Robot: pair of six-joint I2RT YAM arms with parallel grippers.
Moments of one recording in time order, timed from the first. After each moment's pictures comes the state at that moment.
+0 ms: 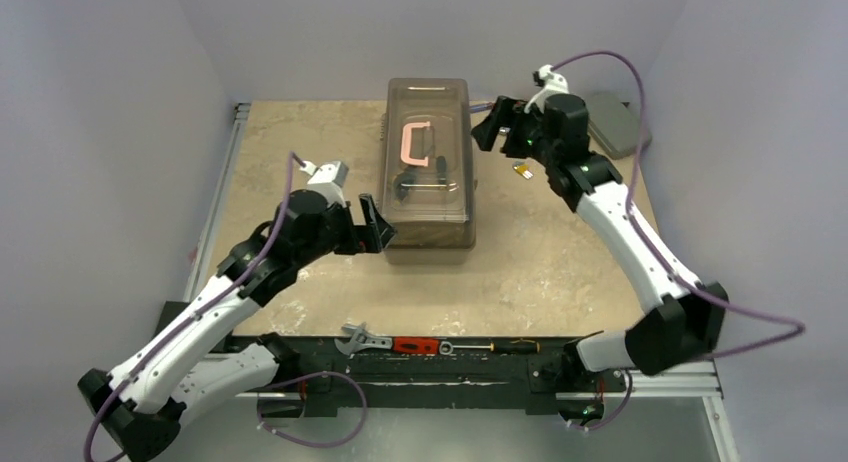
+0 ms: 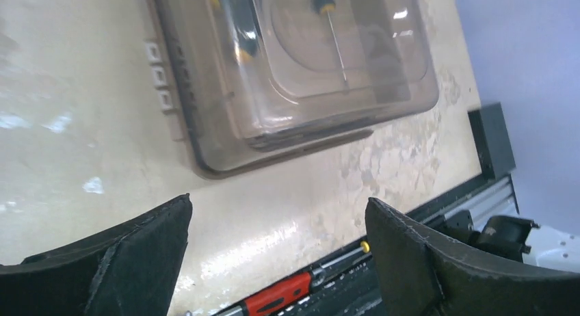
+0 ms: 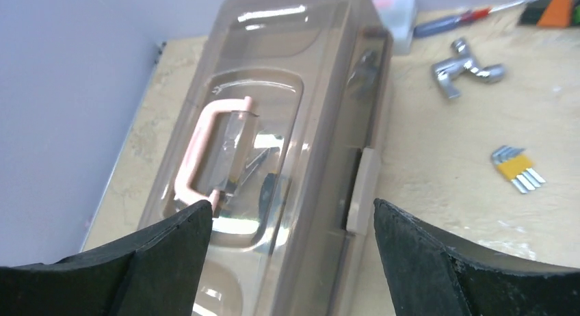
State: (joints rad) left arm -0.67 0.92 0.92 -0.52 -0.01 -0.64; right arm 0.35 1.46 1.38 -0.30 -0.11 0.46
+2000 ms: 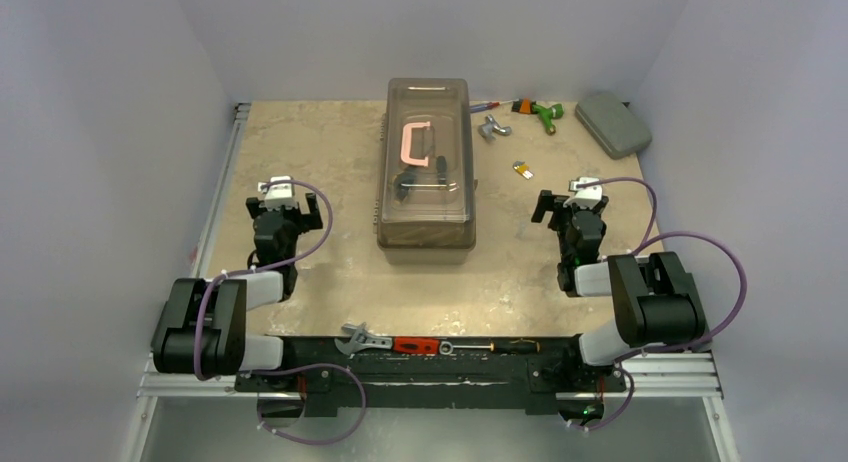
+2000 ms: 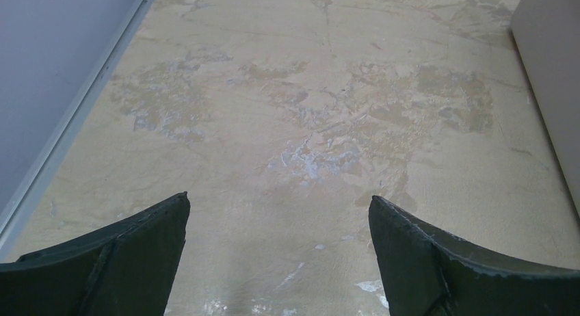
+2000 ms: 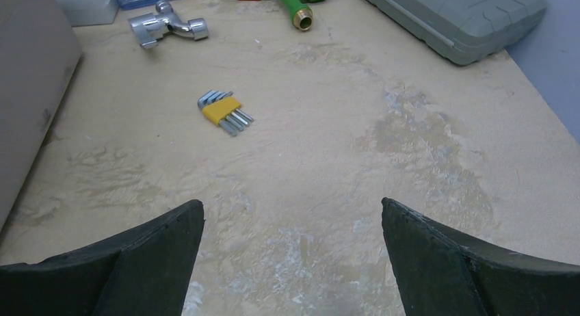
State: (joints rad) left arm -0.02 1.35 0.29 0.89 -0.15 -0.01; right arm 0.06 1.51 0.30 1.08 0.16 0.06
